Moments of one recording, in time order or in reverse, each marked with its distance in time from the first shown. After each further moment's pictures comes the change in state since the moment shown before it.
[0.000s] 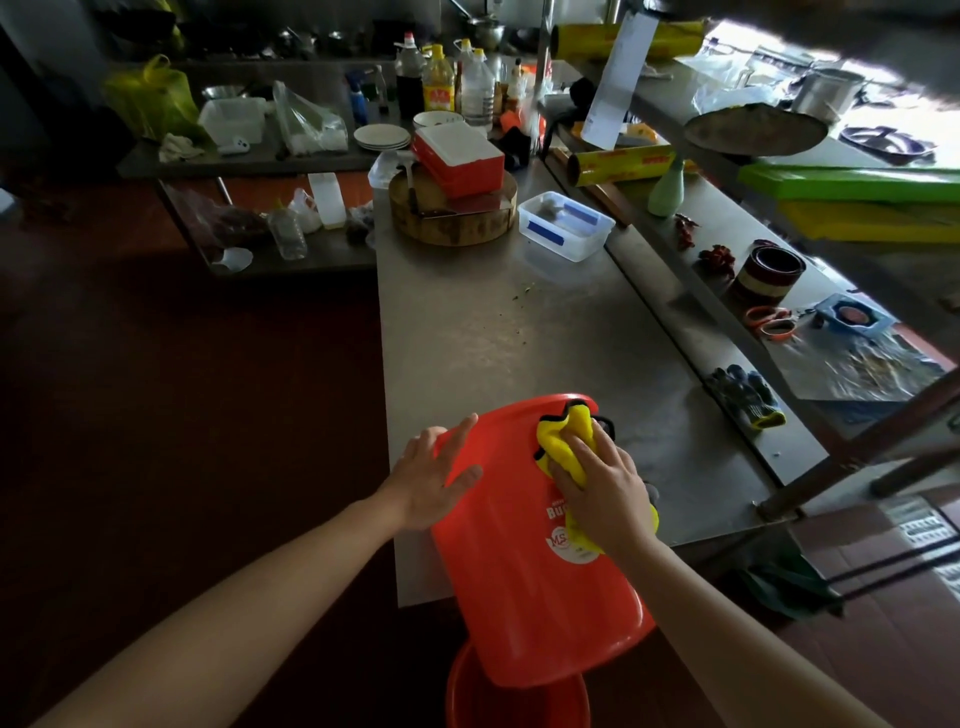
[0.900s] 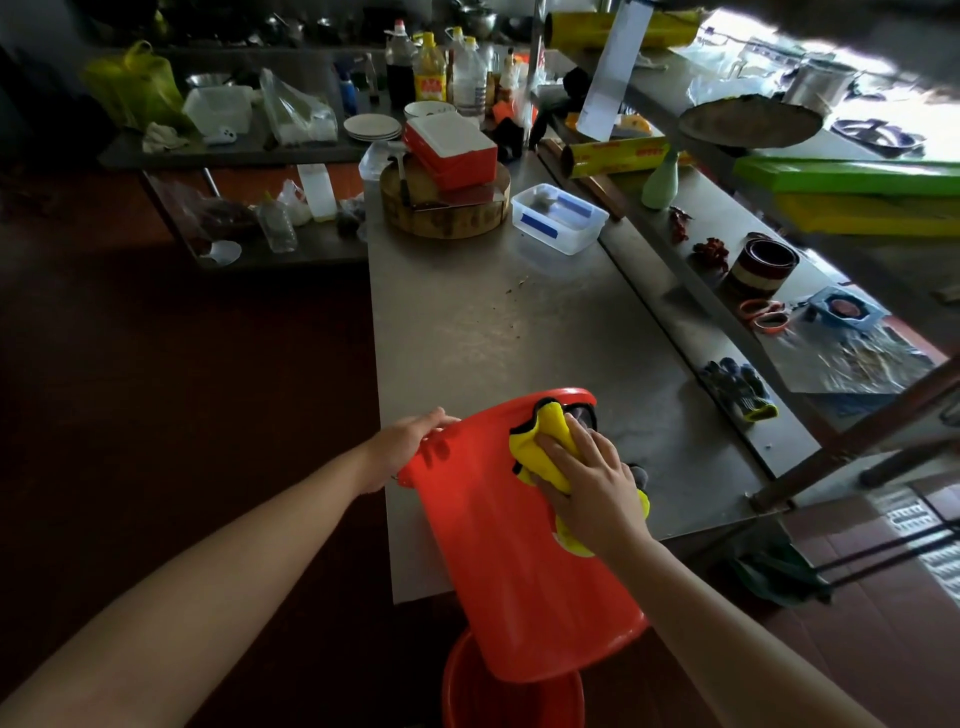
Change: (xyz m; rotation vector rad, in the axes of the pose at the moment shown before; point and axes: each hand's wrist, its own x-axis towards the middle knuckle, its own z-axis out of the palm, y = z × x) left_hand 0.029 -0.016 -0.038 -0.870 -0.195 -0.246; right_hand -0.003 -0.004 -0.001 -0.190 -0.058 -0.161
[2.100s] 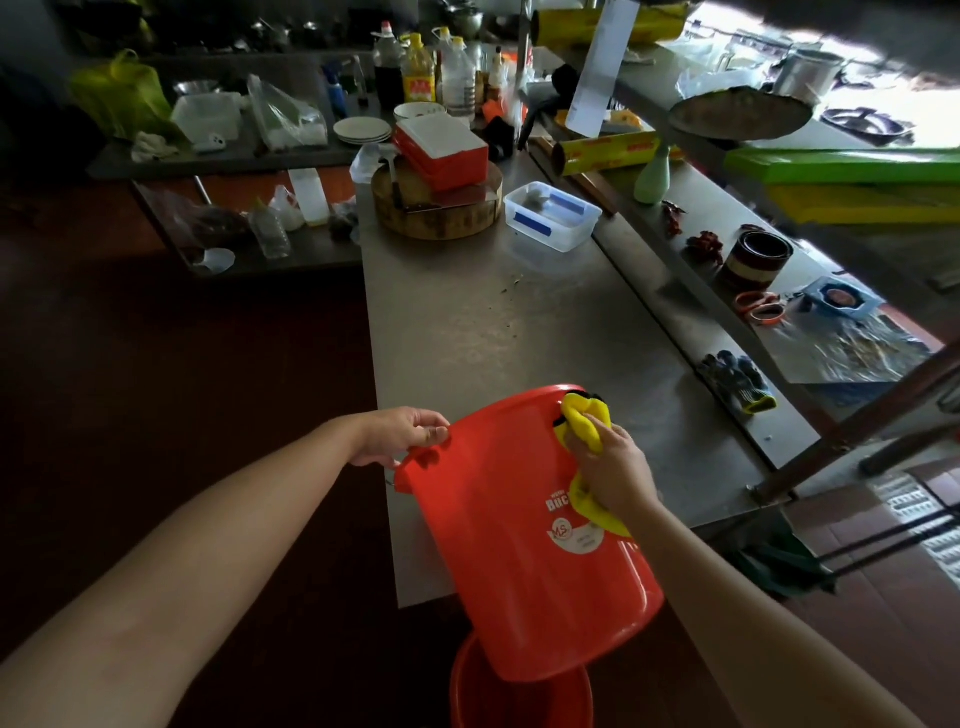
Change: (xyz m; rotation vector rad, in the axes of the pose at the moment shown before) left_hand 0.021 0.018 -0.037 0.292 -0.278 -0.188; right_hand 0.028 0.010 -0.019 0.517 -0.051 0.496
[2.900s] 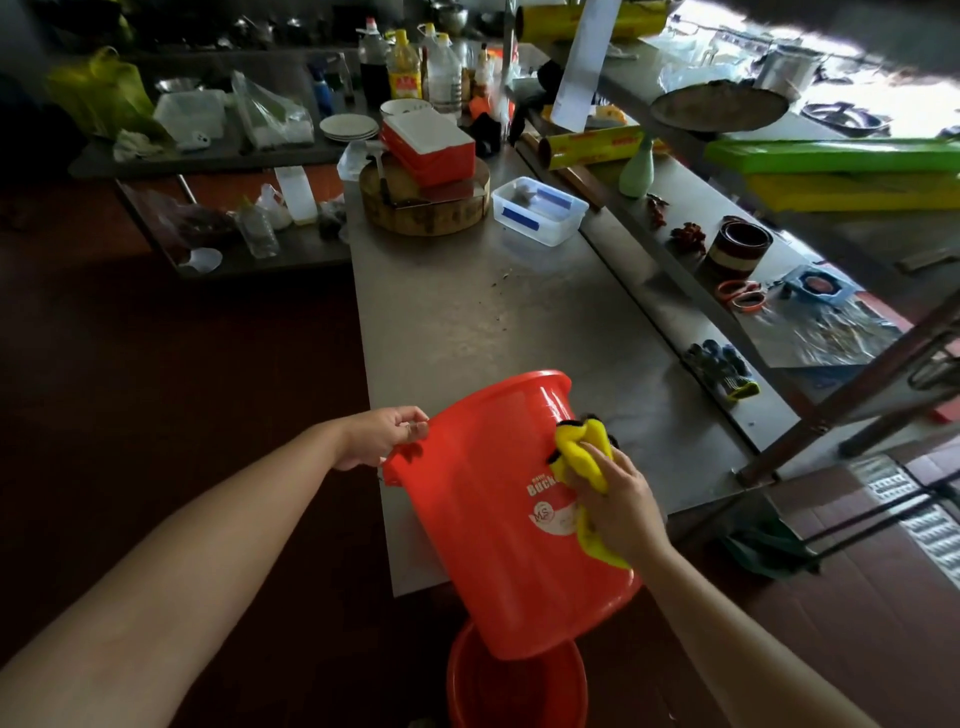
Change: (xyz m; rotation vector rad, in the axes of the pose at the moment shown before) left_hand -0.005 -0.023 0.010 -0.114 0.078 0.071; right_hand -0.051 0.050 0.005 0.026 0.036 -0.120
